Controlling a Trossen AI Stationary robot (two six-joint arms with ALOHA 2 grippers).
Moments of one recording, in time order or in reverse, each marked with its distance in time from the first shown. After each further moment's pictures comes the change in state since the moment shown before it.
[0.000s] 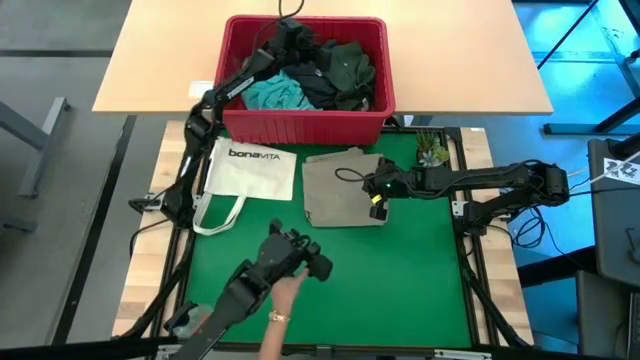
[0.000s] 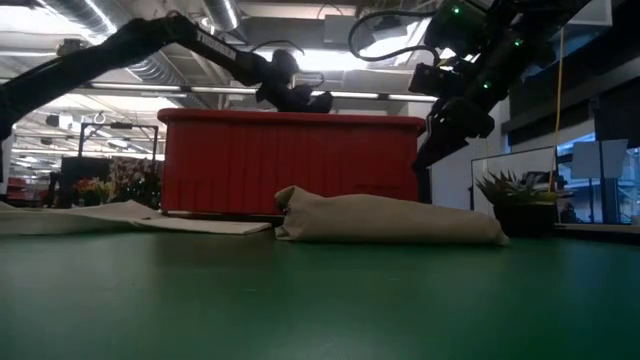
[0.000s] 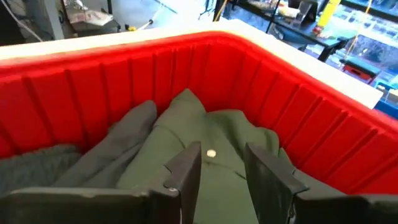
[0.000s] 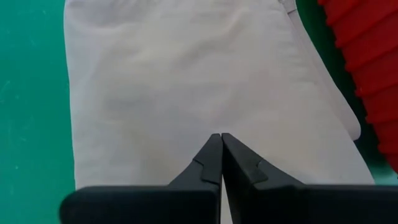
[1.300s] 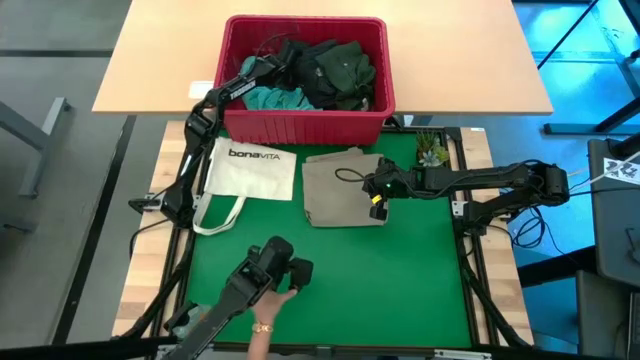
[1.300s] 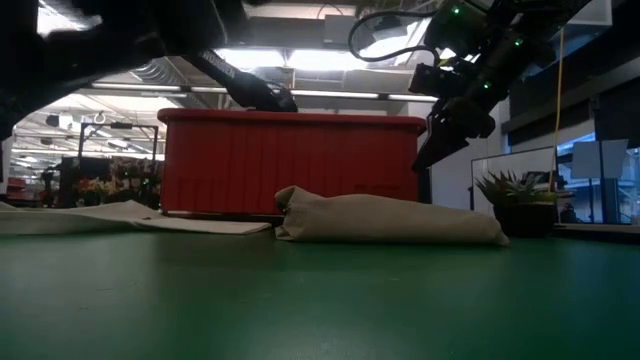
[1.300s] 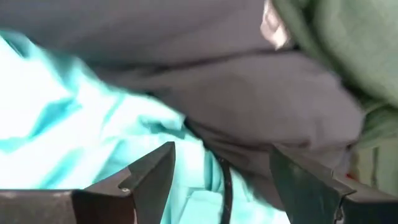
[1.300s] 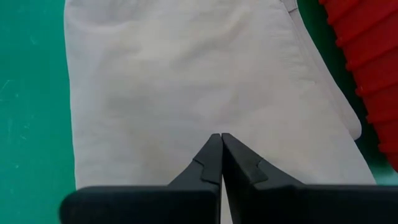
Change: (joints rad) left arm 0.038 0.026 -0.140 -0.381 -0.119 -0.229; right arm 0.000 0.000 0.000 -0.003 -0.001 0.000
